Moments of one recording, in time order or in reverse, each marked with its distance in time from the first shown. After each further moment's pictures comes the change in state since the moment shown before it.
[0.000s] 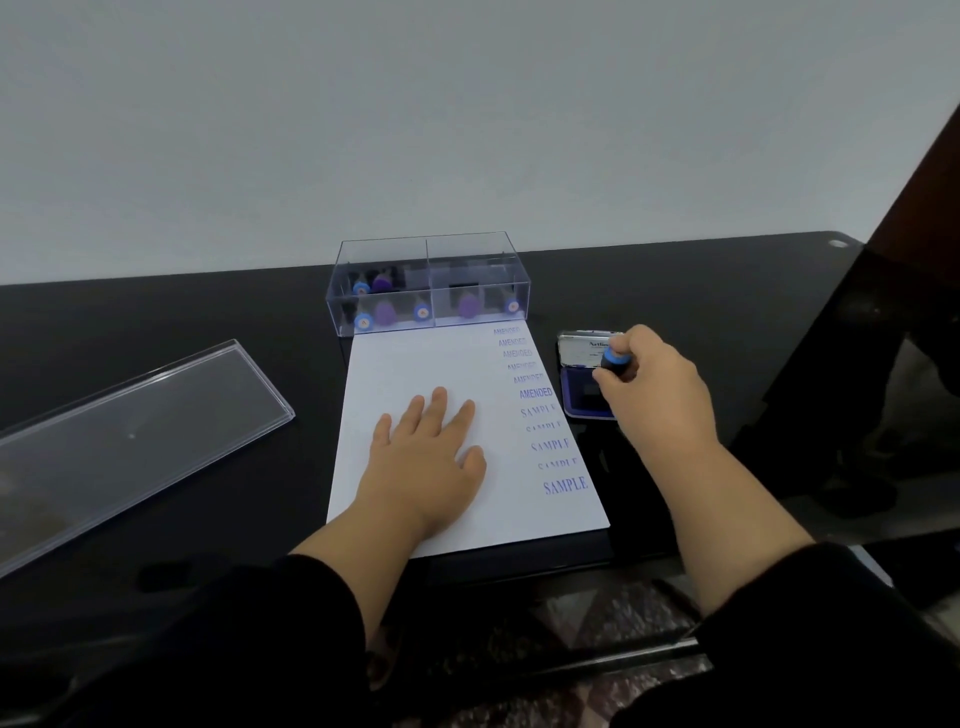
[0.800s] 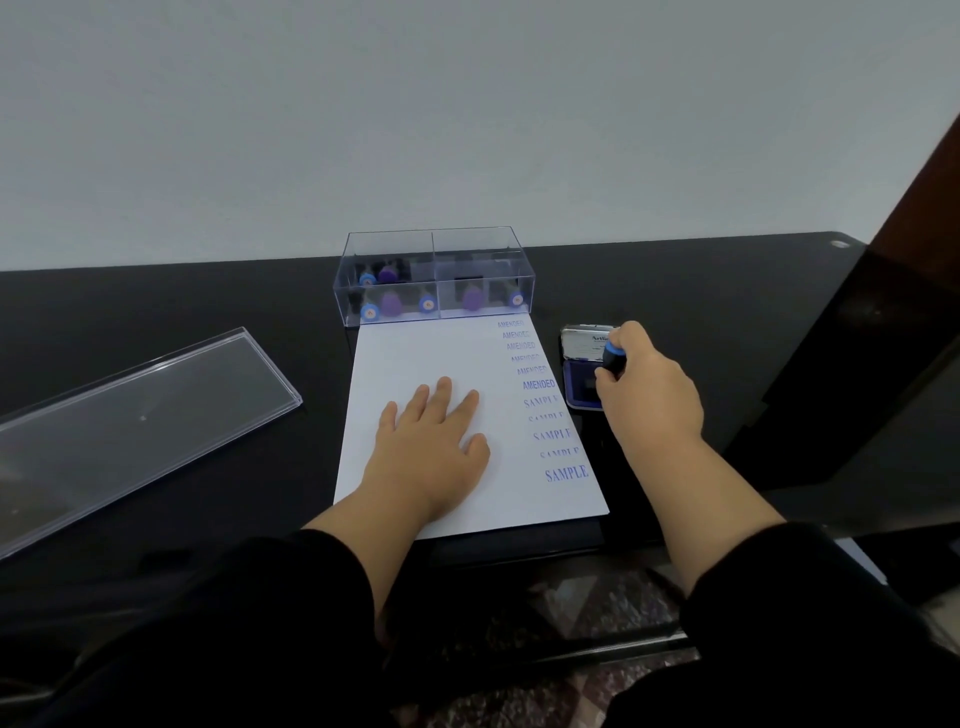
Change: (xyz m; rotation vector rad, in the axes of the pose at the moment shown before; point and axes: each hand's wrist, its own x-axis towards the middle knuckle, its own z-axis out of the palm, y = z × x) left_hand -0.001 0.000 -0.001 -0.004 -0.005 0.008; right_hand -0.008 -0.006 0.006 -0.144 -0.036 0.009
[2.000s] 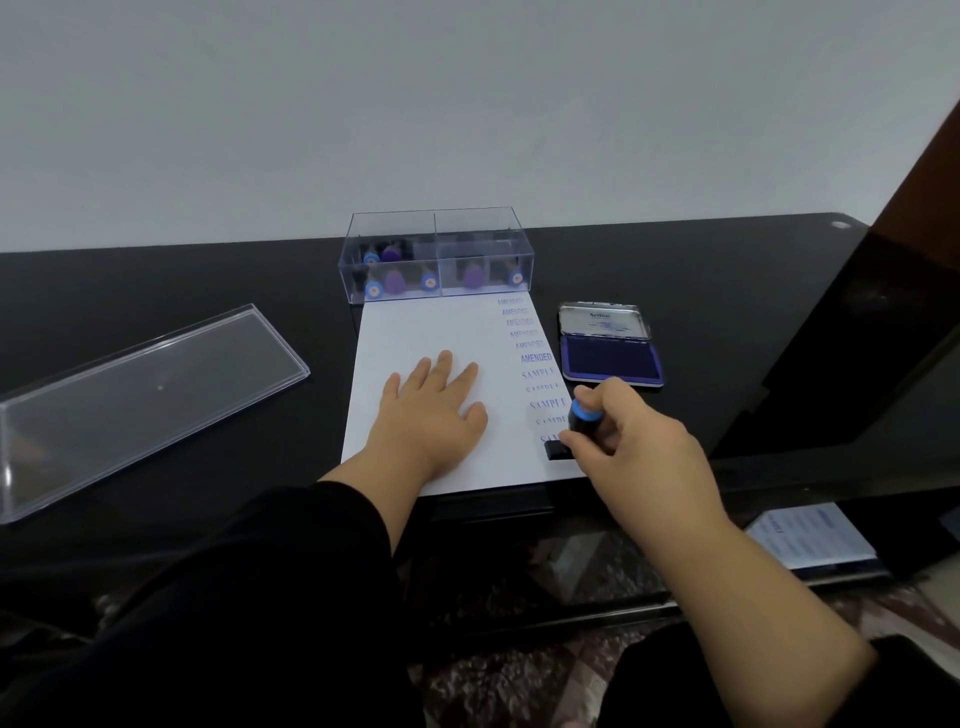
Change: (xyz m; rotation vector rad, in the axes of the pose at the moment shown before) left_hand 0.000 -0.001 0.000 0.013 -0.003 -0.006; right_hand -0.096 -0.002 -0.028 0.182 -0.152 -0.129
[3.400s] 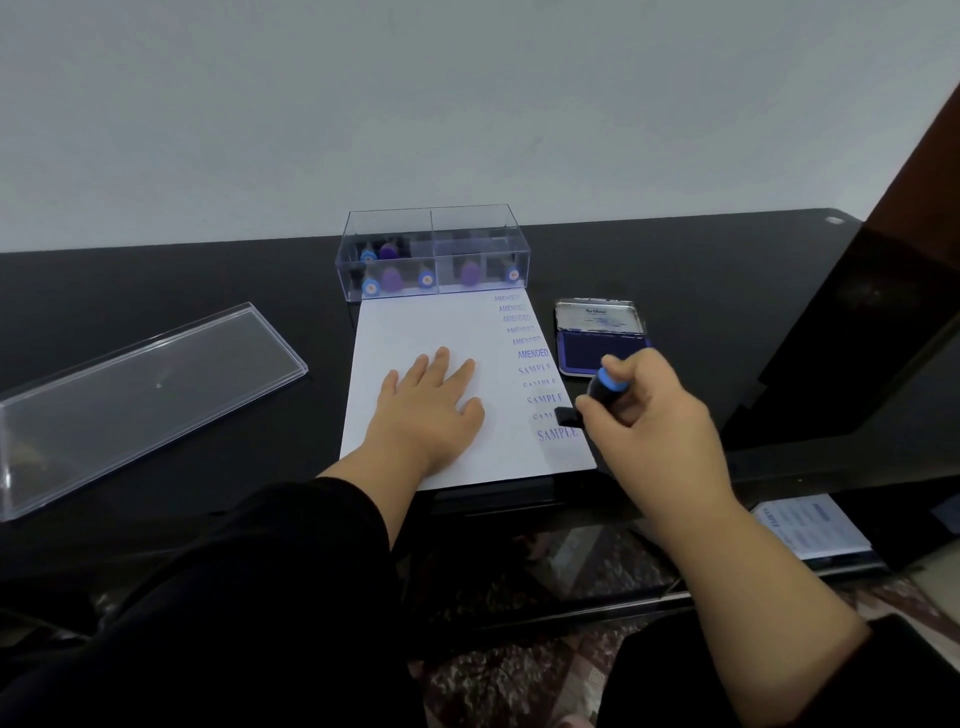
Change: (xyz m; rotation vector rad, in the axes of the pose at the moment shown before) left_hand 0.000 -0.002 0.001 0.007 -0.002 0.012; right_hand 0.007 0.004 -0.005 0.232 0.154 0.045
